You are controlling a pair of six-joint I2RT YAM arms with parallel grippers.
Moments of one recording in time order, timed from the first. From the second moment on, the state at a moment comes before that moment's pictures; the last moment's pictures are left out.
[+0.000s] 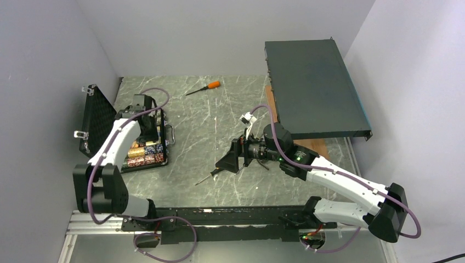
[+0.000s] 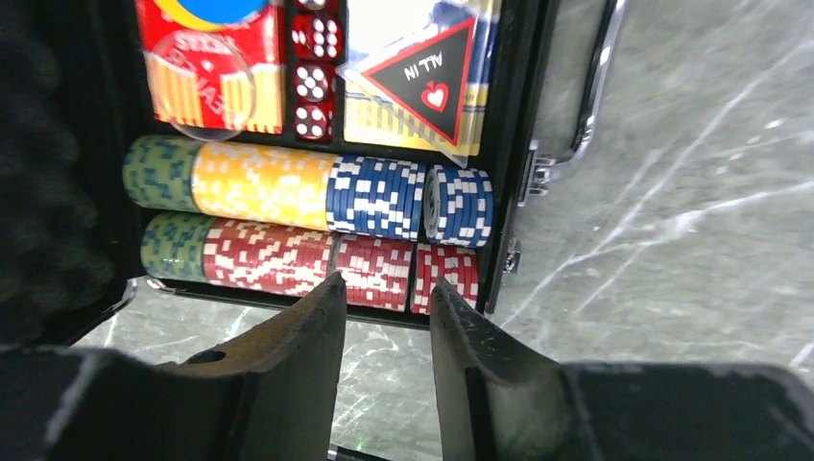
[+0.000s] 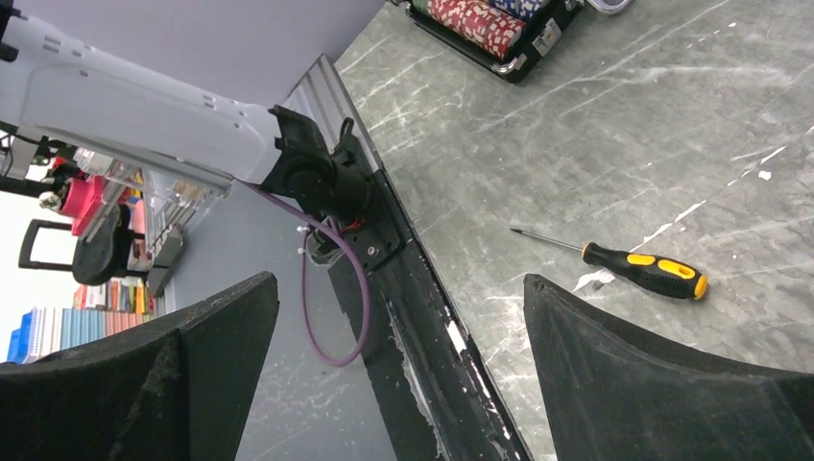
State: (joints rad) left arm -0.03 1.43 1.07 -0.82 -0.23 -0.24; right arm 0.90 1.06 0.84 -0.07 -0.40 0.56
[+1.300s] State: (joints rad) left arm 0.32 1.70 1.65 -0.94 -0.69 -0.23; right arm 0.90 1.17 0.94 -0.24 -0.45 0.53
